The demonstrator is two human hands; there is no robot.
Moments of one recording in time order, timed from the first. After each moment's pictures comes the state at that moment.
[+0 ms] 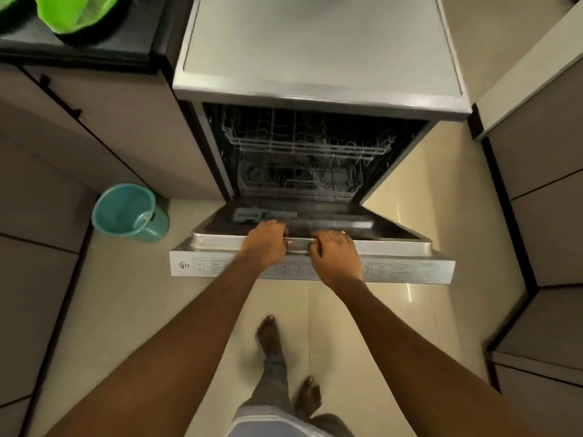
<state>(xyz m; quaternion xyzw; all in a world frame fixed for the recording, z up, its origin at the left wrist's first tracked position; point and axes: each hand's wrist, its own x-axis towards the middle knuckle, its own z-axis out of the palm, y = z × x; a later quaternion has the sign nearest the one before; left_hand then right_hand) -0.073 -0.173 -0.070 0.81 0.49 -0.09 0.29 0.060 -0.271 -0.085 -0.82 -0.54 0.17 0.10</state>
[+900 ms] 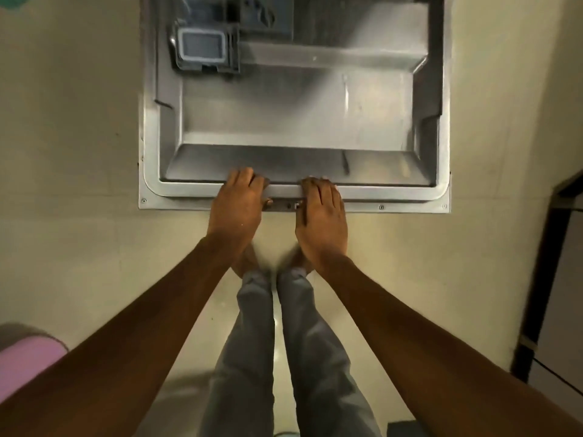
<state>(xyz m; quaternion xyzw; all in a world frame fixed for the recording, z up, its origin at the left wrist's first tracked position) -0.193 -0.434 -0.455 0.82 0.49 -0.12 0.28 -0.067 -0.525 -0.461 -0.84 -0.46 0.30 0.06</state>
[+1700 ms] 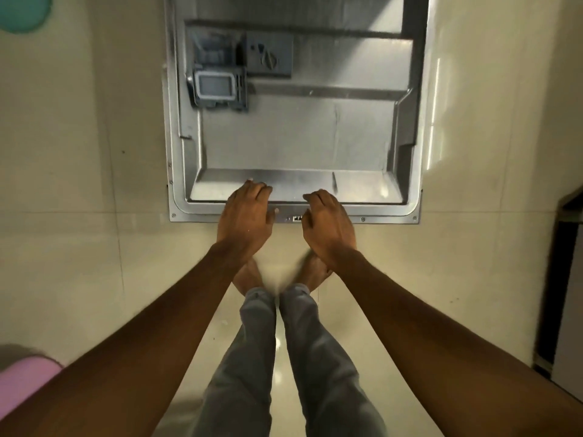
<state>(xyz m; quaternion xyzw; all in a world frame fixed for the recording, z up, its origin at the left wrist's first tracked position) -0.188 -0.424 -0.482 0.83 0.48 -0.12 0.27 -0.040 -0.505 -0.482 -0.80 -0.51 0.32 0.03</state>
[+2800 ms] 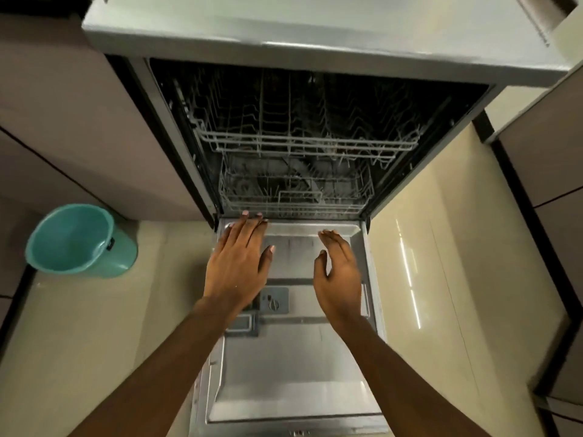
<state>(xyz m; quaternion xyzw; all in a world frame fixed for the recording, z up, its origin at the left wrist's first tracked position) -0.087 -0.115 -0.203 0.88 0.45 0.09 0.12 0.069 -0.211 -0.227 -0.80 -0.44 0.11 0.39</state>
